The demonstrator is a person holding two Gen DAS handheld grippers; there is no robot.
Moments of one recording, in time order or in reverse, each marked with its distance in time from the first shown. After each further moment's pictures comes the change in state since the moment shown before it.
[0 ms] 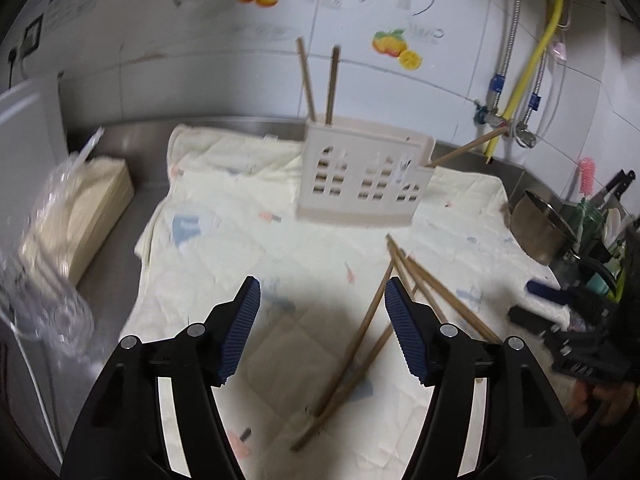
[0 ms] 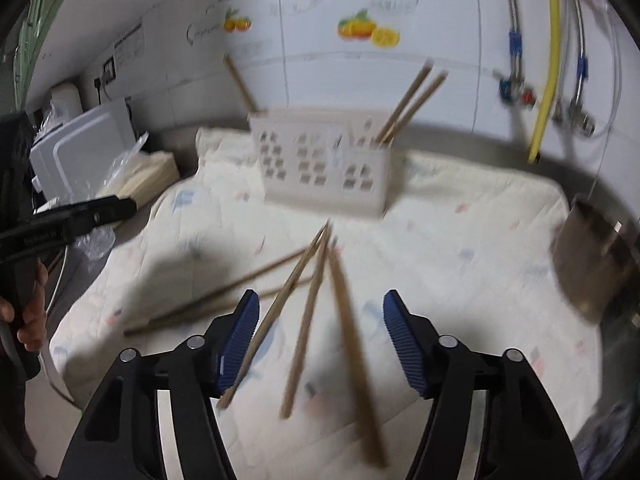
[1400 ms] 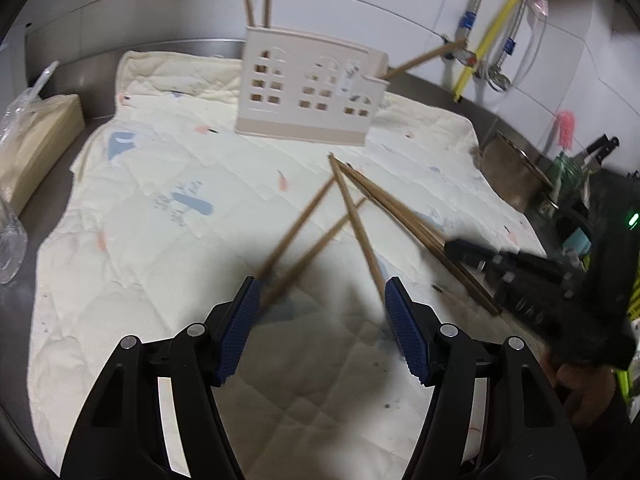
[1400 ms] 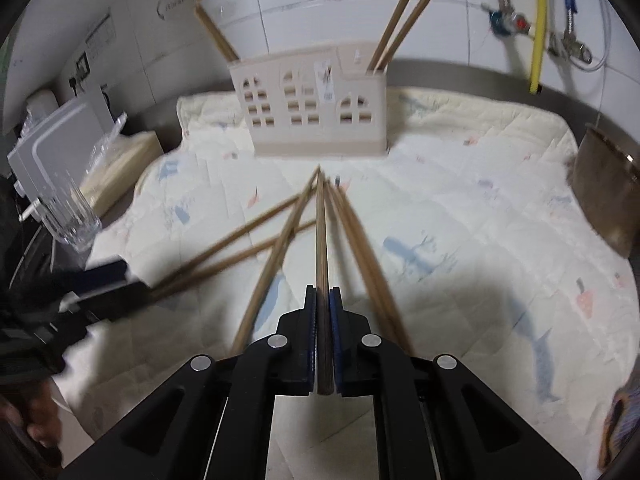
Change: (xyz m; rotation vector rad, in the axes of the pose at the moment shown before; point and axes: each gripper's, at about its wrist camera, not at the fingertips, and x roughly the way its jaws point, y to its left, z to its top) left arm 0.031 -0.051 -0.060 0.011 0.164 -0.119; right arm 0.029 -0.002 -0.026 0.105 0.062 -0.009
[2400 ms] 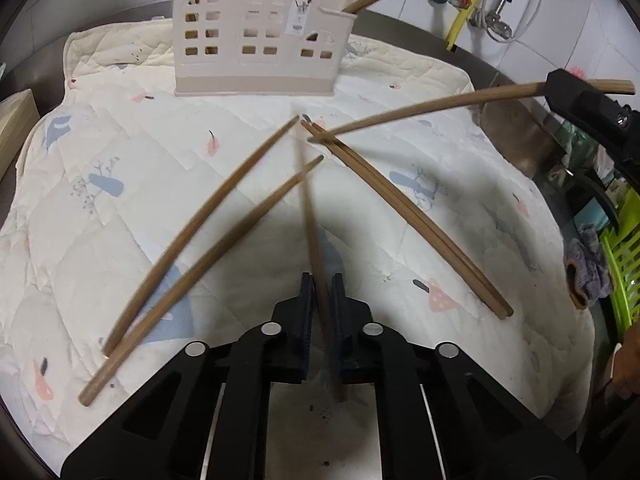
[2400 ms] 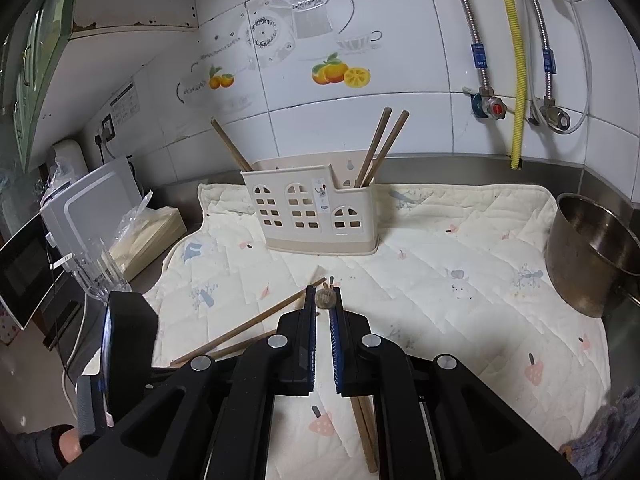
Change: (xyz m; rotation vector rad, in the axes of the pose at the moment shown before) left arm 0.062 -0.040 0.000 0.035 0.115 0.008; right arm -0.068 -0.019 0.039 0.000 -0.216 0.056
